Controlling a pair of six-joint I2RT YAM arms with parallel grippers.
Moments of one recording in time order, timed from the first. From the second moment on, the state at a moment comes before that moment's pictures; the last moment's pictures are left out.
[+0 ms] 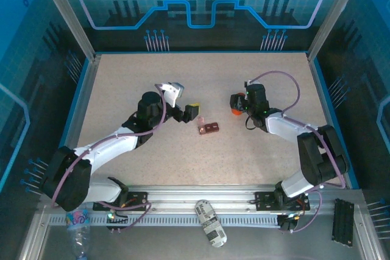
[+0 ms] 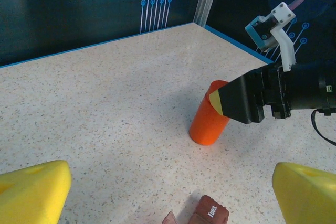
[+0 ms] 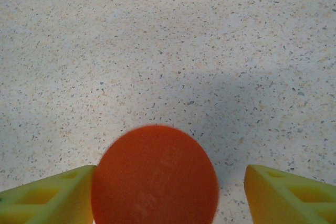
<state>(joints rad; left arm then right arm) -0.49 1.31 0.69 0.37 0.24 -0.13 0.33 1.53 0.80 0.06 0.12 0.35</state>
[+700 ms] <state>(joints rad) -0.47 1.31 0.70 0.39 0.10 -0.20 0.37 1.29 1.00 -0.21 -0.11 0.33</state>
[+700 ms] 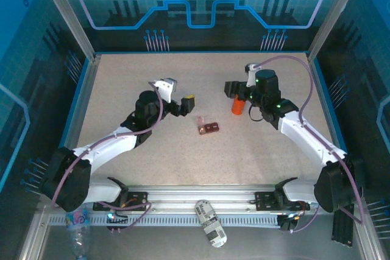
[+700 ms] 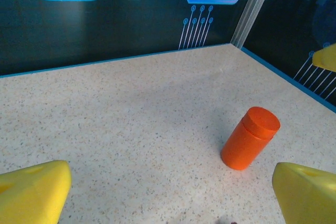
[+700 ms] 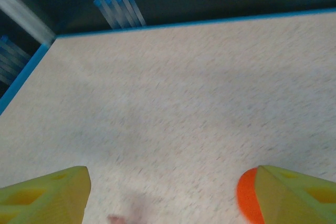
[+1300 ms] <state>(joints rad) -0.44 1.52 1.02 -0.10 0.14 -0.25 0.54 1.46 0.86 -0.39 -0.14 0.42</state>
